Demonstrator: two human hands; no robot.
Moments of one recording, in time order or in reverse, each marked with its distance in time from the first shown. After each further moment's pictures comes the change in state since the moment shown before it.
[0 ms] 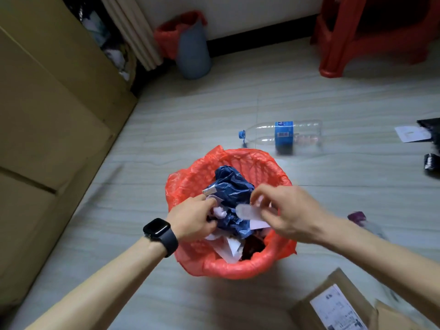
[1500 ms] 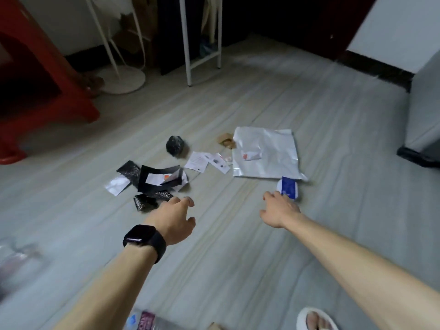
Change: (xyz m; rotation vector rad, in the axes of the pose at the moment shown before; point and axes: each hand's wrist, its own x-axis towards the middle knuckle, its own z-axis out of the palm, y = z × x) left_hand 0.176 0.537 -0.005 0.069 -0.121 0.851; right_hand -0.406 0.293 -0.207 -0.247 0.117 1.642
